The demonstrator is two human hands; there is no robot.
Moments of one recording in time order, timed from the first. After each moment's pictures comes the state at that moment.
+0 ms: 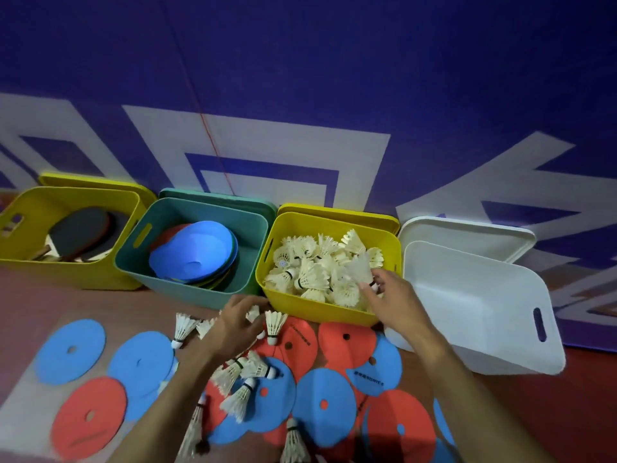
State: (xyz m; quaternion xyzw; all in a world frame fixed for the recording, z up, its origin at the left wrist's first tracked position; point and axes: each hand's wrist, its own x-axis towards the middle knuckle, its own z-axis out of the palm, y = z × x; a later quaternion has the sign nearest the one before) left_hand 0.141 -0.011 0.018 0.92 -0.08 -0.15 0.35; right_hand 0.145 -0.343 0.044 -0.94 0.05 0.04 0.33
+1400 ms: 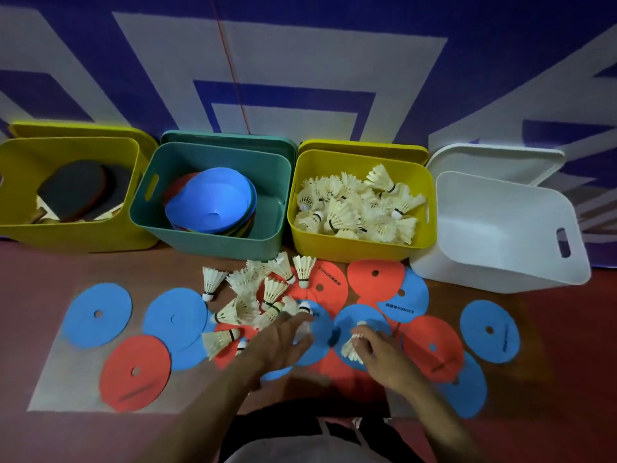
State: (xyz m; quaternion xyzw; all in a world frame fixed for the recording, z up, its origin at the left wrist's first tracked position) left_hand 0.050 0.034 -0.083 0.88 -0.19 -0.33 0.29; right_hand -0.030 -0.214 -0.066 -0.90 0.12 0.28 0.32
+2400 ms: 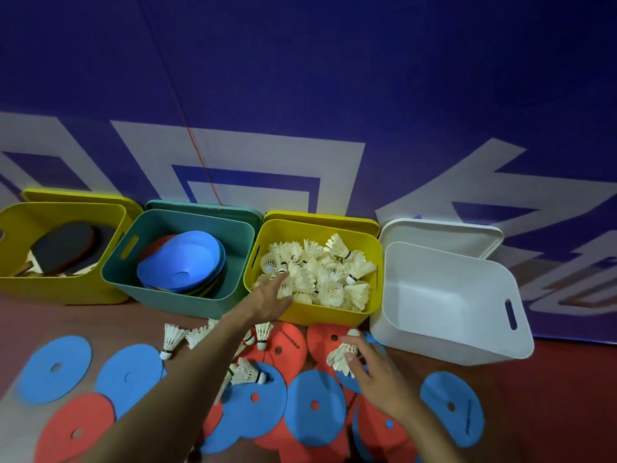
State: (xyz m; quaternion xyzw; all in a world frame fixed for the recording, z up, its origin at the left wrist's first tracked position) left_hand 0.201 -0.080 0.007 0.92 -0.13 -0.27 0.26; right_hand 0.021 -0.324 0.004 -0.91 0.05 0.16 0.38
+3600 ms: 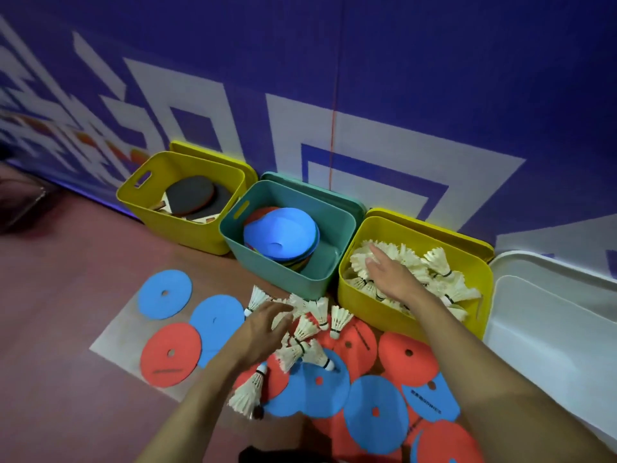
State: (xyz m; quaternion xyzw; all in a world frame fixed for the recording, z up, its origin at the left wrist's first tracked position) left_hand 0.077 0.085 0.015 0.91 0.02 -0.13 0.39; right_hand 0.230 -0.194 0.035 -0.93 -0.02 0.22 0.29
